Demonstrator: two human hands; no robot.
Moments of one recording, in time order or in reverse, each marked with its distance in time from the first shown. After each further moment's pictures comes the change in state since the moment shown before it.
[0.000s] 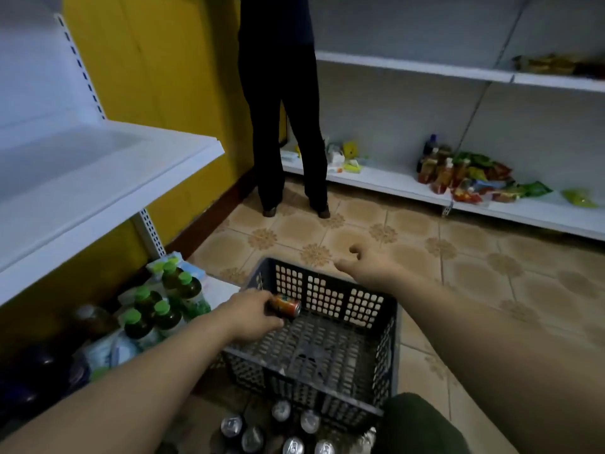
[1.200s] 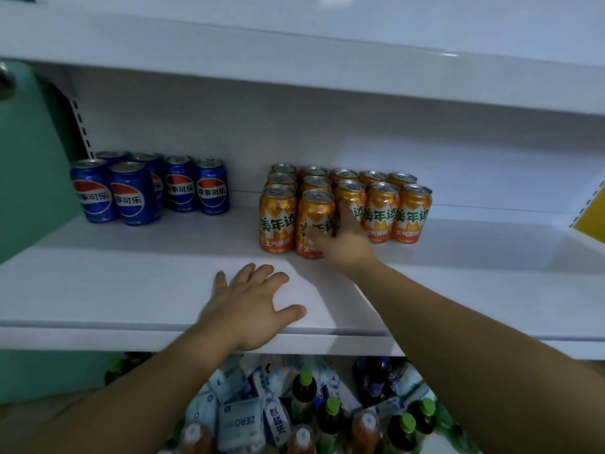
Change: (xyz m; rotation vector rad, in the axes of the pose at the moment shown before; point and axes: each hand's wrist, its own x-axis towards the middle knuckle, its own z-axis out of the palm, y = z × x) left_hand -0.448 -0.300 0.009 -0.150 0.708 -0.982; right_hand -0.271 -0.510 0.312 0.300 -0.447 -1.256
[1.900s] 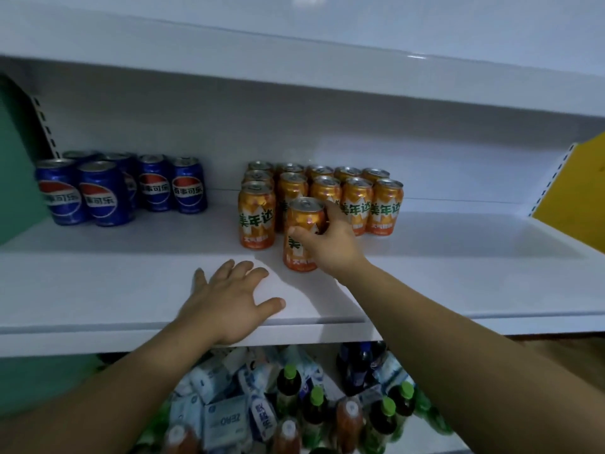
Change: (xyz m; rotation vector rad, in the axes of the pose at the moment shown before) left_hand -0.002 0.003 0.001 0.050 -0.005 0.003; right_hand -0.029 -0.009 -0.016 0.169 0.060 0.016
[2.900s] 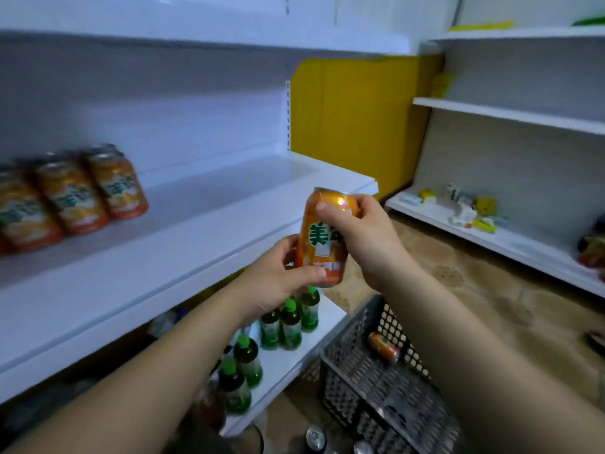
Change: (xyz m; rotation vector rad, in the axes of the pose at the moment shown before) left_hand -0.037 0.353 0.040 -1.176 -0.628 0.655; right_hand -0.213 0.051 -0.308 0.220 0.663 0.326
